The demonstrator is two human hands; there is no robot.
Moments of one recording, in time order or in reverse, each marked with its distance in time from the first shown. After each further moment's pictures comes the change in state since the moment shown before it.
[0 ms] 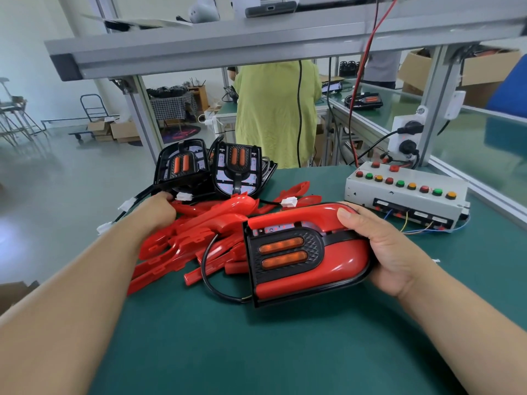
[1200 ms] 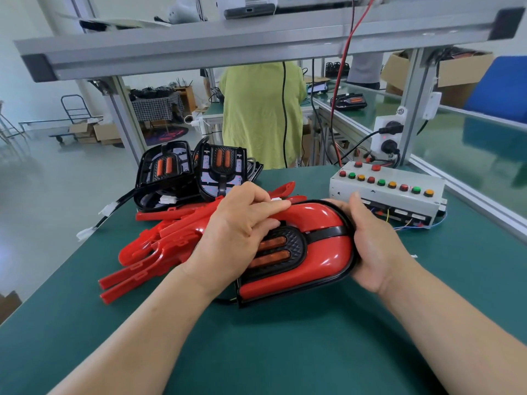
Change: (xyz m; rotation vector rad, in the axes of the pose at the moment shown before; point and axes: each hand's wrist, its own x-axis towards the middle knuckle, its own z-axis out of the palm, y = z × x) left_hand -0.183 0.123 0.011 -0.505 0.120 0.967; right_hand 0.004 -0.001 -0.001 -0.025 0.168 -0.094
